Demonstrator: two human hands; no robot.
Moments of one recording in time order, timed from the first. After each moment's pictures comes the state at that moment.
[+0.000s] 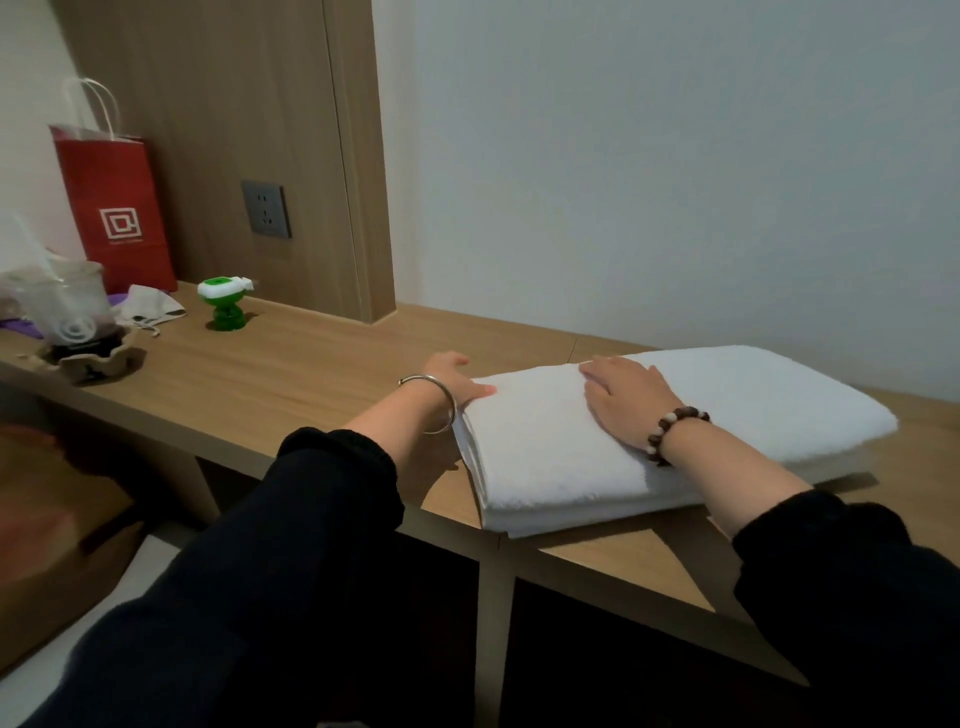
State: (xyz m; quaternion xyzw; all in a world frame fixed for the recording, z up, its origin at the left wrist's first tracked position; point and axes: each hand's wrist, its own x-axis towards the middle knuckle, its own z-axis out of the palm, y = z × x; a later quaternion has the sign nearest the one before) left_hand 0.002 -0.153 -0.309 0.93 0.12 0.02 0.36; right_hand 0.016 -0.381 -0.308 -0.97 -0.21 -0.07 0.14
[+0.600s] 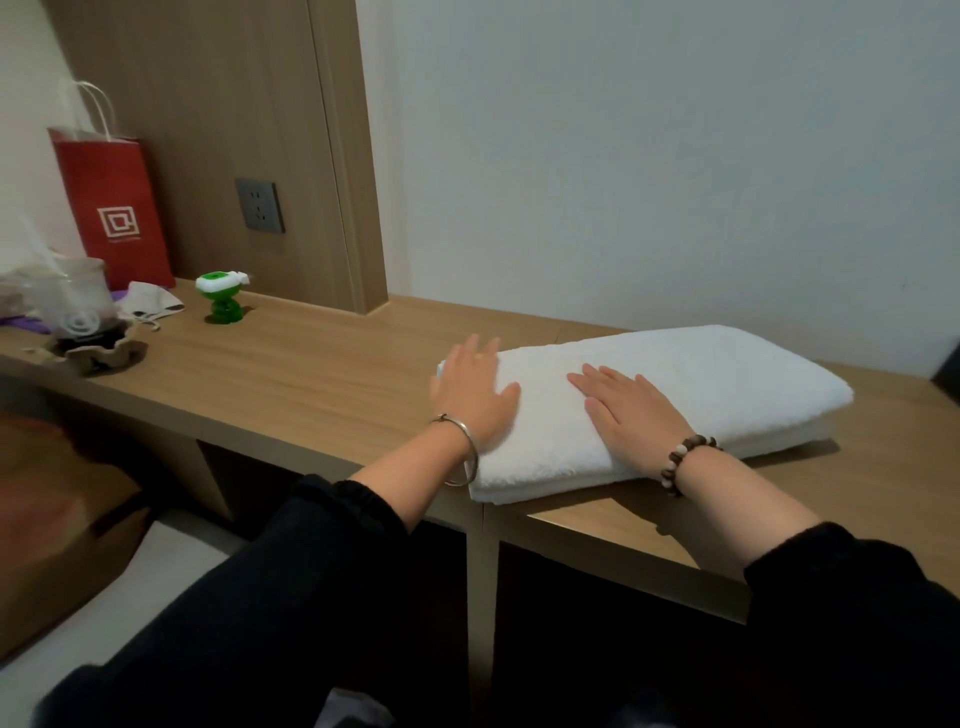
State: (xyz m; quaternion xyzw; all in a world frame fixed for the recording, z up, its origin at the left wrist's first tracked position) left_hand -0.050 -0.211 -0.333 0.96 0.04 0.16 0.22; right_hand -0.019 -0.415 -0.337 -0.96 -0.27 -0.07 0.08
